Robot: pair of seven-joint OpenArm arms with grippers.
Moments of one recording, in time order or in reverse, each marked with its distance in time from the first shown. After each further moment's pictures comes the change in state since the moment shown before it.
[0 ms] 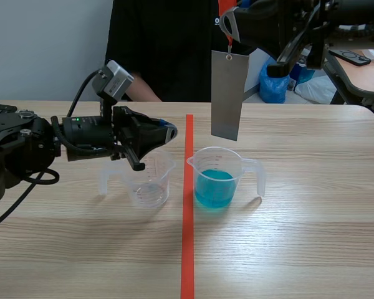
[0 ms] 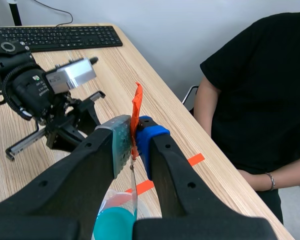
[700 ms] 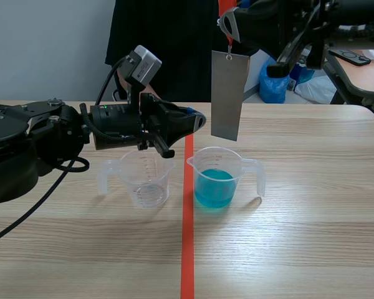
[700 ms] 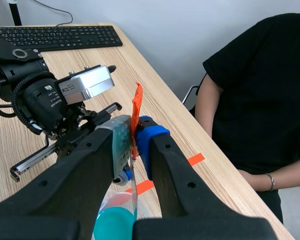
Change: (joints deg) left arm -3.0 5.0 1.9 0.0 -2.4 0.0 1.8; right arm 0.0 0.0 0.0 0.0 0.0 0.0 0.0
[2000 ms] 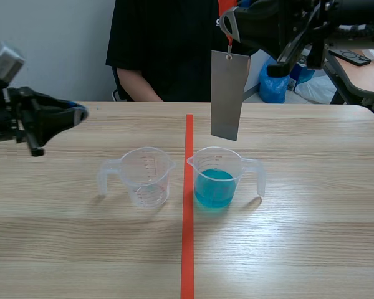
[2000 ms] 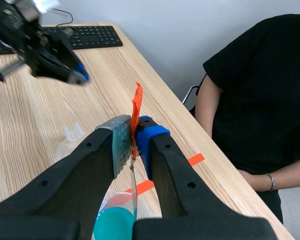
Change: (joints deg) left arm 4.2 -29.6 0.0 0.0 1.1 0.3 -18.3; right arm 0.0 0.0 0.0 0.0 0.0 0.0 0.0
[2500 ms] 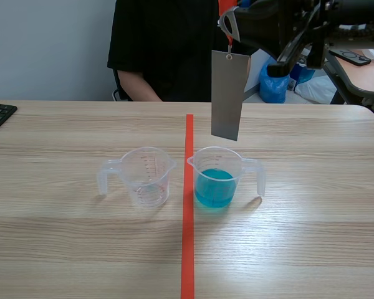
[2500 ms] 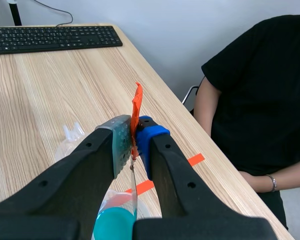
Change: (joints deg) left arm 47.3 -12.4 -23.6 -0.1 0.2 5.0 -17.9; right arm 0.0 0.0 0.0 0.0 0.0 0.0 0.0
